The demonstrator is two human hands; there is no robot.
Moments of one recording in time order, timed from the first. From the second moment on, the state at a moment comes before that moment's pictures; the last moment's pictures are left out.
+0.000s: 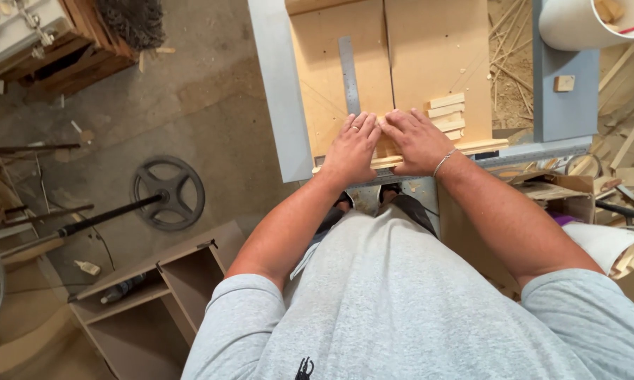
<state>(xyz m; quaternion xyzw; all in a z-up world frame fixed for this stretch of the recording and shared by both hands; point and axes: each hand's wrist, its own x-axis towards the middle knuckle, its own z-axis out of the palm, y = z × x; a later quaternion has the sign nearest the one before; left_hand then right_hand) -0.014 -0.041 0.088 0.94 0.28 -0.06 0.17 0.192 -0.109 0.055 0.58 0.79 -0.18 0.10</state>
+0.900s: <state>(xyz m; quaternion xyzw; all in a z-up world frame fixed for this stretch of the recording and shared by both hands) 0.005 -0.031 0.059 0.93 0.28 -0.05 0.22 0.321 -0.205 0.038 0.68 0.71 0.10 -0.17</state>
